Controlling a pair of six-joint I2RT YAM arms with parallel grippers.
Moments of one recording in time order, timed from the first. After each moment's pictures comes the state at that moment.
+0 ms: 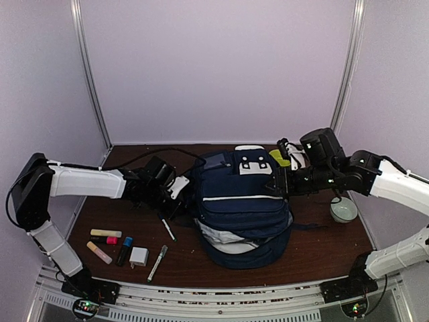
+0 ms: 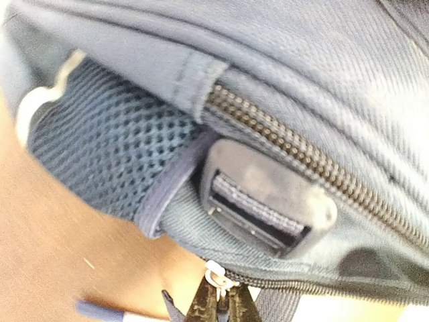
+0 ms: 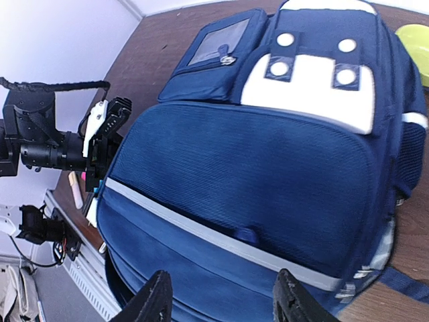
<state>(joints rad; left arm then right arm) -0.73 1.64 0.98 -0.32 0.15 -0.01 0.81 1.17 1.07 -0.58 -0.04 0.57</state>
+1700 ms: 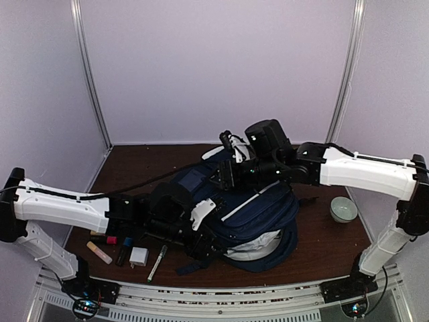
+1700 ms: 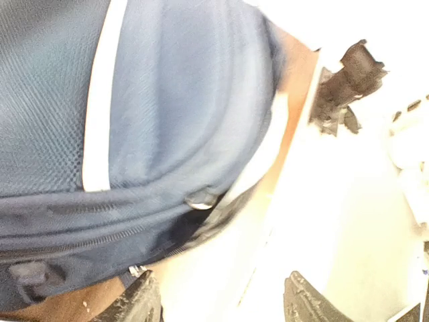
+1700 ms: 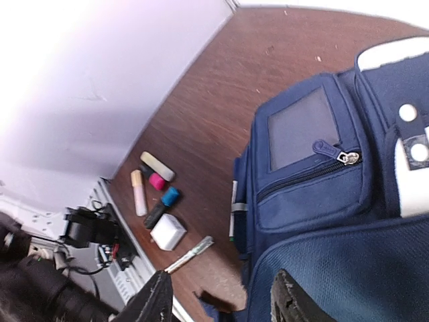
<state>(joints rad) -1.23 1.44 0.91 -0.15 0.15 -0.39 0.96 1.60 1.36 -0.33 -0.14 0.58</state>
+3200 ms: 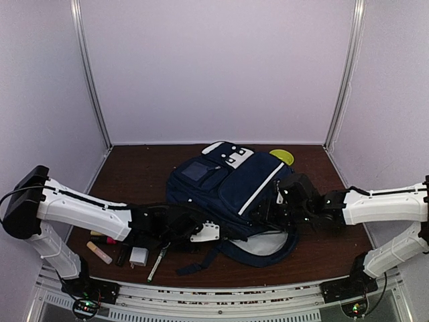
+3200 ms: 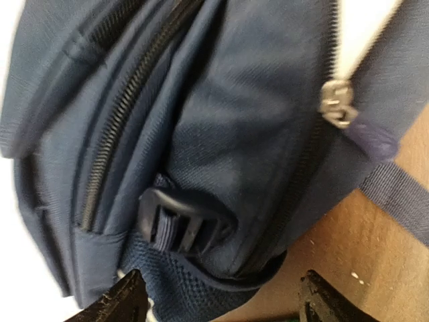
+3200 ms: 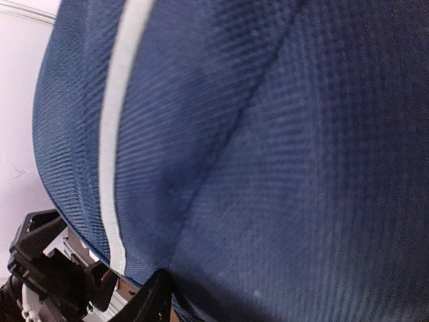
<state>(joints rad) -1.24 1.59 0.87 -0.15 -0.52 0.66 0.91 1.30 0.70 -0.12 0.04 1.04</state>
